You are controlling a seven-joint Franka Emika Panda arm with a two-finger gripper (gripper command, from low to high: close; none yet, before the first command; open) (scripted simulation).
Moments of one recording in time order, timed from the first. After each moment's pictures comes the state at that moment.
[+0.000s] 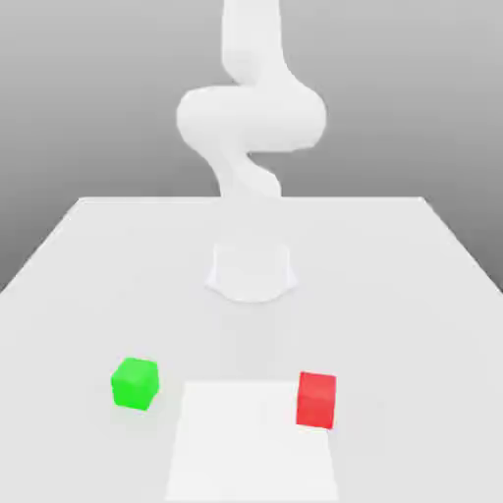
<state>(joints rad) 0.06 -0.73 -0.05 -2.34 0.02 2.34 0.69</state>
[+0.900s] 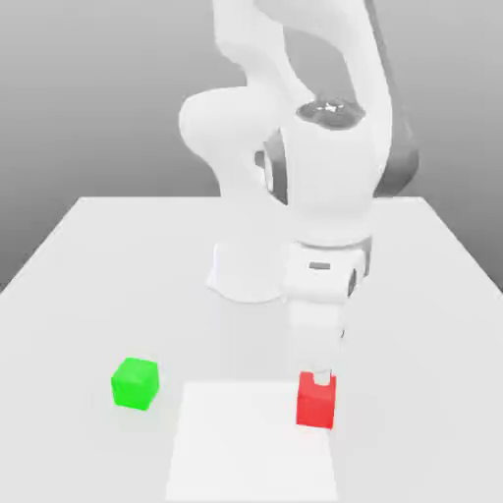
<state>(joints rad) 0.47 -0.02 -0.23 -2.79 0.02 2.79 -0.35</state>
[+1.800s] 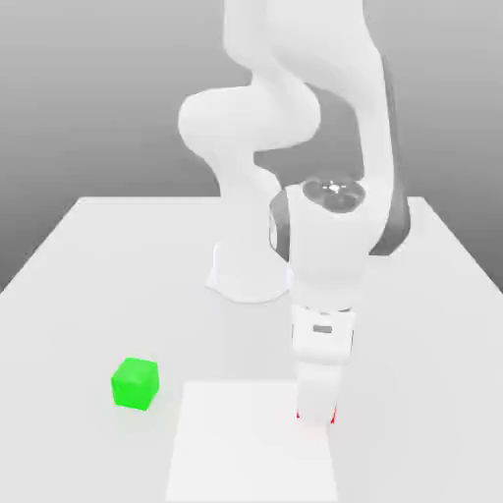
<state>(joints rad) 0.43 0.14 -0.17 -2.77 0.09 2.91 -0.43</state>
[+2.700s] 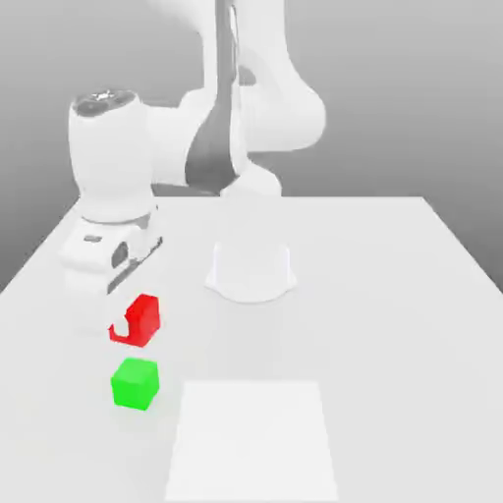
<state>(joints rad) 0.04 -0.20 -0.57 -2.84 -0.20 2.66 -0.82</state>
